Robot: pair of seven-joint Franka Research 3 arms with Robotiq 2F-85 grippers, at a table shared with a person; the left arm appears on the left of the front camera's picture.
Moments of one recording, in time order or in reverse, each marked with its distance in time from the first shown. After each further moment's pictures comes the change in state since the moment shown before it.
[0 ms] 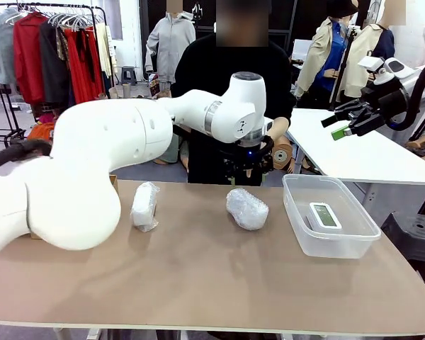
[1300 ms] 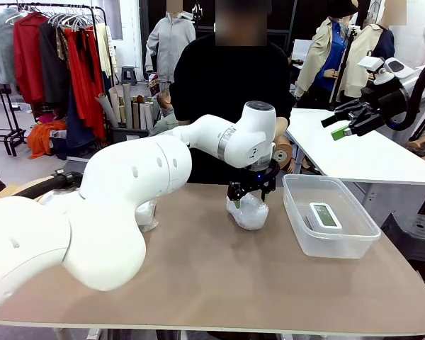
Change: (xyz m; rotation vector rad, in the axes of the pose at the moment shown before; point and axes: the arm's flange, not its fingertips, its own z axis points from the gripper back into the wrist) left arm -0.019 -0.012 -0.068 0.071 0.009 0.190; right arm 0.000 0.000 0.000 0.000 0.000 0.000
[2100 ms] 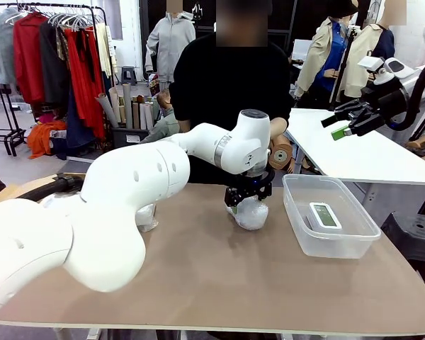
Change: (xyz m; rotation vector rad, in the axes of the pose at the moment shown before) left arm 0.006 0.009 -0.025 0.003 0.031 0.018; right arm 0.000 0.000 0.000 0.000 0.000 0.000
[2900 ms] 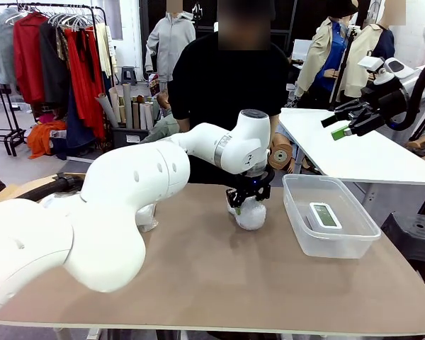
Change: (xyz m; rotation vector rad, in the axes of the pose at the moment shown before) left arm 0.000 0.001 0.001 0.013 -0.003 0.002; right arm 0.000 0.000 0.000 0.000 0.000 0.000
